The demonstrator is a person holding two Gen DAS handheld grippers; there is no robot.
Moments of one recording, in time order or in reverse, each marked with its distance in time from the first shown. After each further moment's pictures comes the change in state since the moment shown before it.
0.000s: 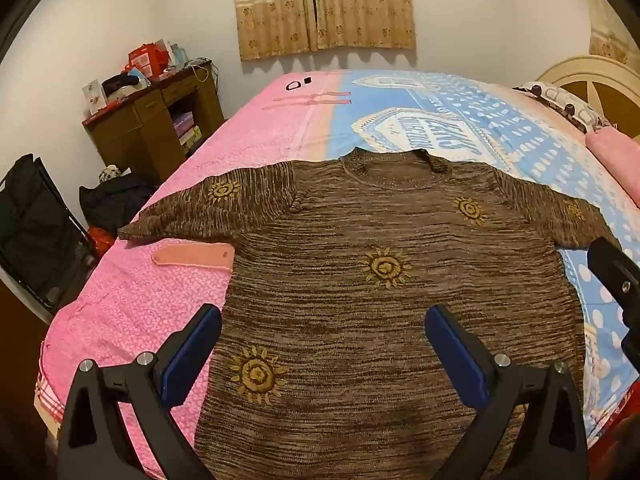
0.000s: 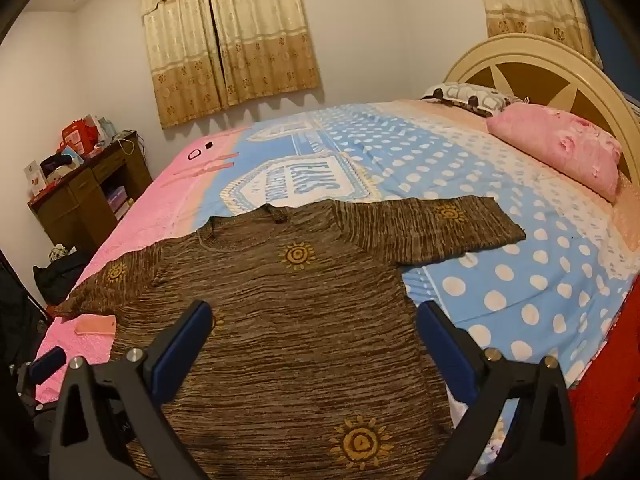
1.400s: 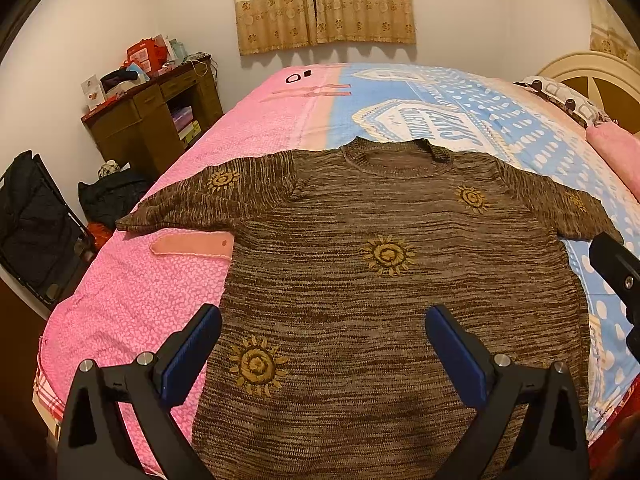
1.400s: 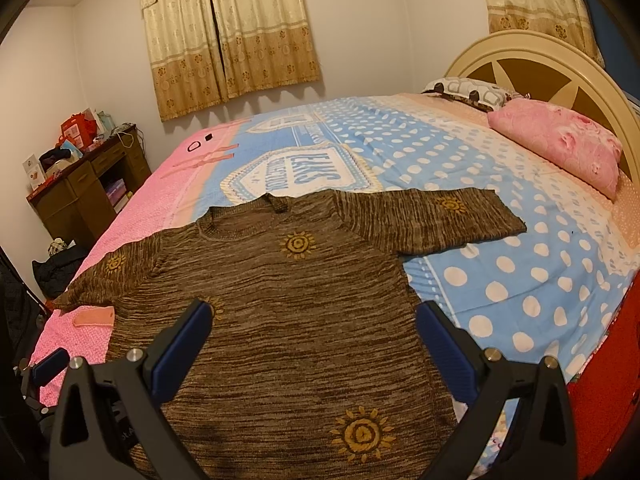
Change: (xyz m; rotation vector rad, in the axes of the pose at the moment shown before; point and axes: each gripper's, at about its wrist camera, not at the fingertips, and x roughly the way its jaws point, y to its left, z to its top) left arm 0.008 0.003 -0.009 -0.021 0.029 -0.029; right arm 0.003 0.003 -0.007 -0.006 0.025 -0.006
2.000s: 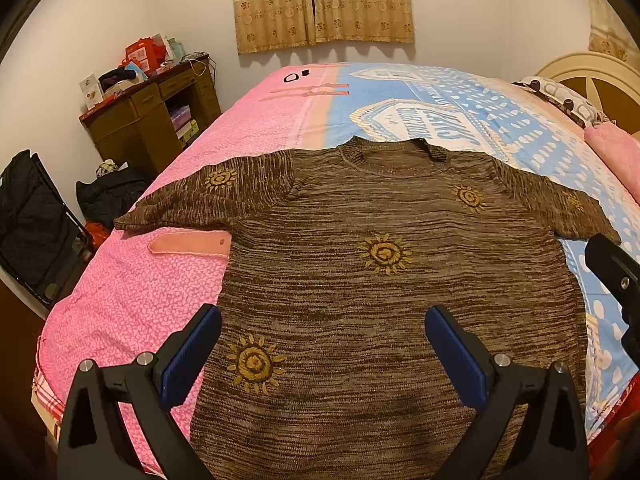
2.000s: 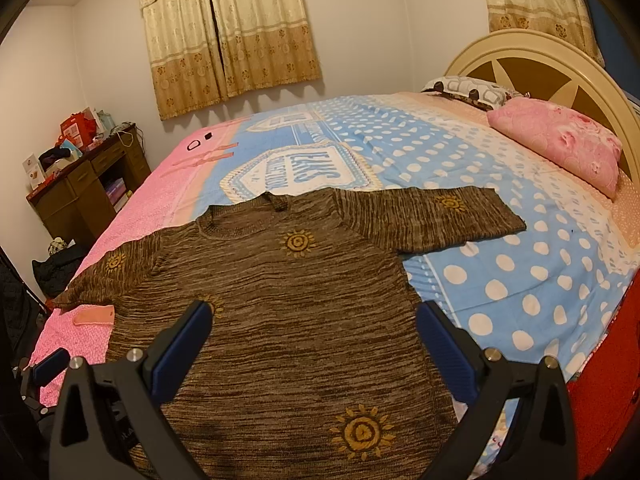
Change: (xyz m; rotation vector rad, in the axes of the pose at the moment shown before) left arm -0.003 0.000 -0.001 -0.002 0.001 -0.009; right arm -0.001 0.000 -0.002 0.001 0.003 0.001
